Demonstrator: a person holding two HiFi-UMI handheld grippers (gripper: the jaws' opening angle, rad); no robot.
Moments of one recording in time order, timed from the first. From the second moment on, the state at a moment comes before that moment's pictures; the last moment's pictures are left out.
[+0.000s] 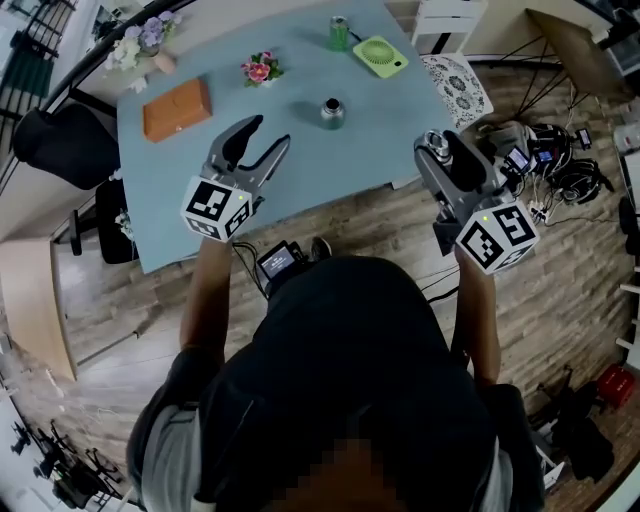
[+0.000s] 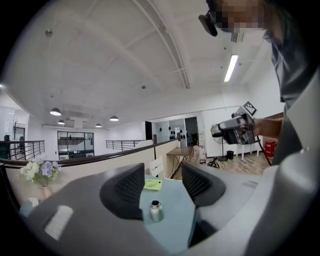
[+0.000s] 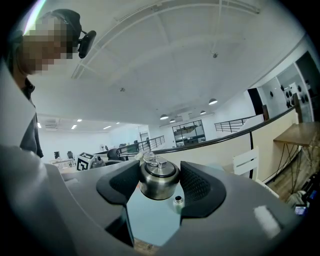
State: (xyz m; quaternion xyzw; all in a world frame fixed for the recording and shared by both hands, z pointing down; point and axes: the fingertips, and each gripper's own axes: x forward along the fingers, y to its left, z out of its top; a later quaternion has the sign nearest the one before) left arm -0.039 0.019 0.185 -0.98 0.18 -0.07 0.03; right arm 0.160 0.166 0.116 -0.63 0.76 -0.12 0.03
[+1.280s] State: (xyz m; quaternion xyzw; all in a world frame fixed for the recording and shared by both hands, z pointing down) left arm -0.021 -0.056 0.259 -0.98 0.20 -0.09 -0.03; right arm 0.139 0.011 0.153 -0.55 0.82 -0.15 -0.01
